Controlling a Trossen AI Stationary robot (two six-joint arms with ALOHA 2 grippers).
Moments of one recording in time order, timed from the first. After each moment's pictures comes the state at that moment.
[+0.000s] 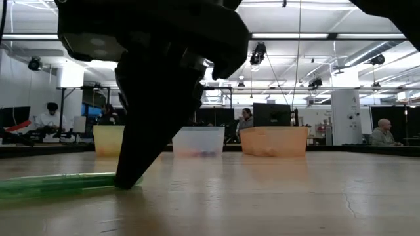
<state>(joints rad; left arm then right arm) -0.82 1.14 1.16 -0.95 -0.39 -1.42 0.34 2.55 2.21 -0.89 -0.09 0.02</state>
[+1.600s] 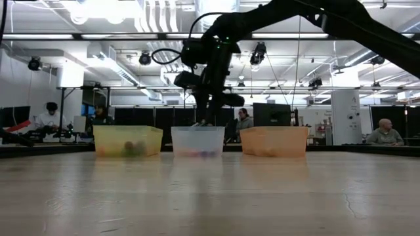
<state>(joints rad) -0.76 1.14 1.16 -0.95 -0.41 -1.36 -0.36 2.36 2.22 -1.15 -0.09 0.69</state>
